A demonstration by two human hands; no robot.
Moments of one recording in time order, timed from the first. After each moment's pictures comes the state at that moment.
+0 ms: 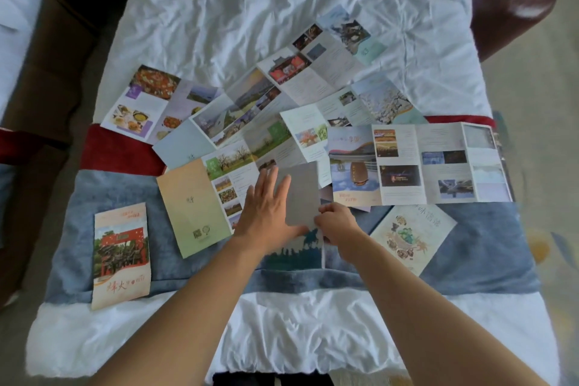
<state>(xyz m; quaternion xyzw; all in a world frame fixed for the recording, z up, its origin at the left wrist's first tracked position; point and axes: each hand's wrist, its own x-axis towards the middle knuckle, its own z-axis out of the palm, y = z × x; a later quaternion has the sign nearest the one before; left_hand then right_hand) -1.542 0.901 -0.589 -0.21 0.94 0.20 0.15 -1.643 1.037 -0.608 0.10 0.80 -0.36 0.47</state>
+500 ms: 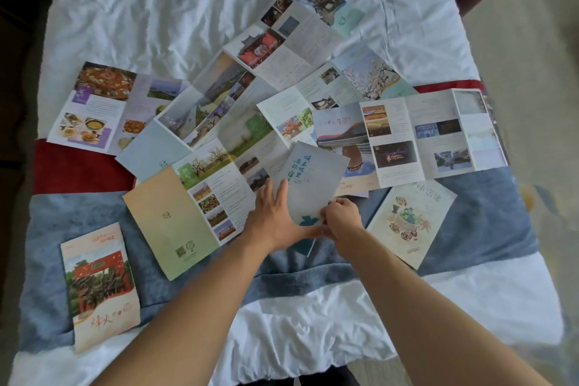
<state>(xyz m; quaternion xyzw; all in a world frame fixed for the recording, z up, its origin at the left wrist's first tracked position) -1.567 0.904 -0.641 -0.23 0.87 0.33 0.27 -1.644 1.034 -0.641 0.31 0.74 -0.46 0.37</state>
